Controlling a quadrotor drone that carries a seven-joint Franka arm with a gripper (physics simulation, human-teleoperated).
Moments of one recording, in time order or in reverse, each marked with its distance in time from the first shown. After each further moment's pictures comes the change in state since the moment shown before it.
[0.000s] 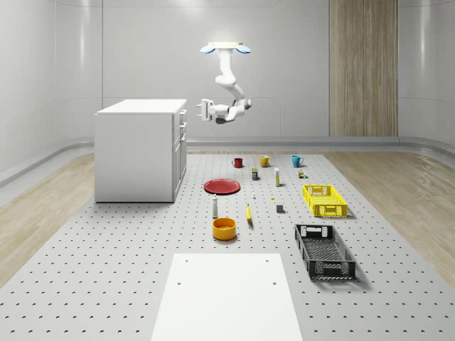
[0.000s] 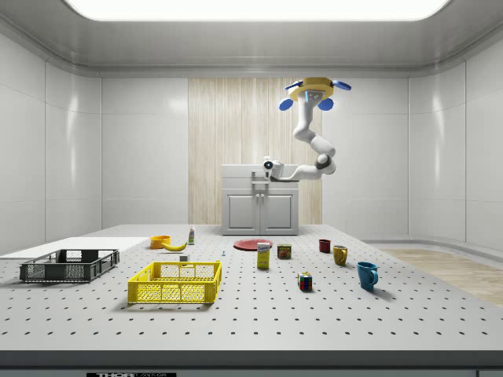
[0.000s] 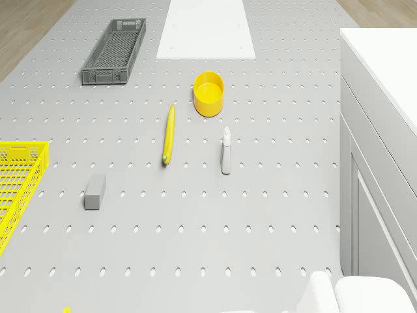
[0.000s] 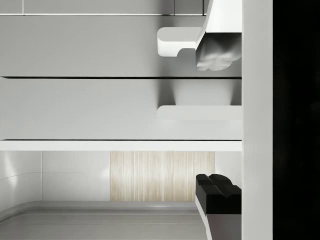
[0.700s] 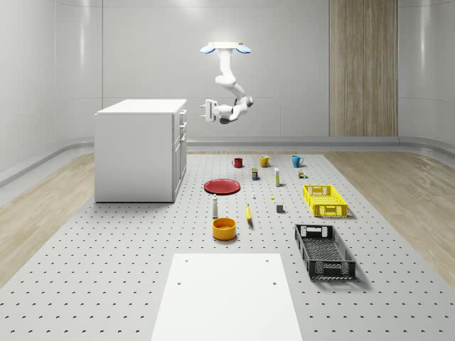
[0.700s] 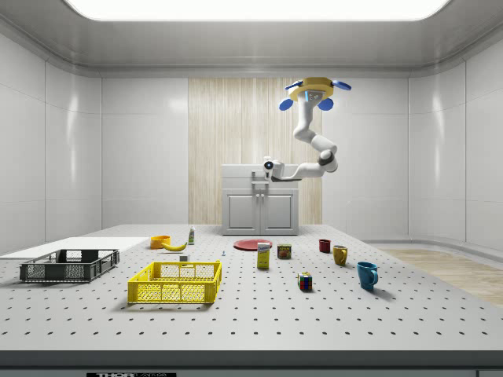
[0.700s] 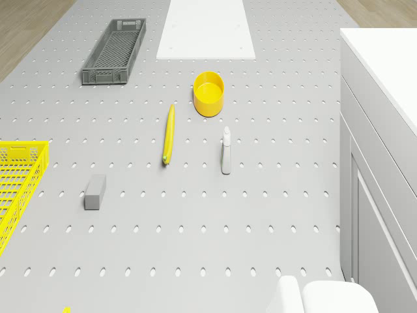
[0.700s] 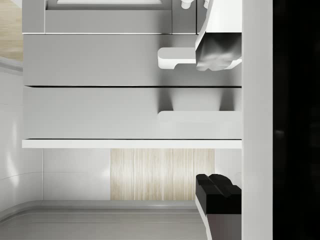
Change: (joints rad) arm -0.004 -0.089 -0.088 -0.020 -0.136 -0.029 0.071
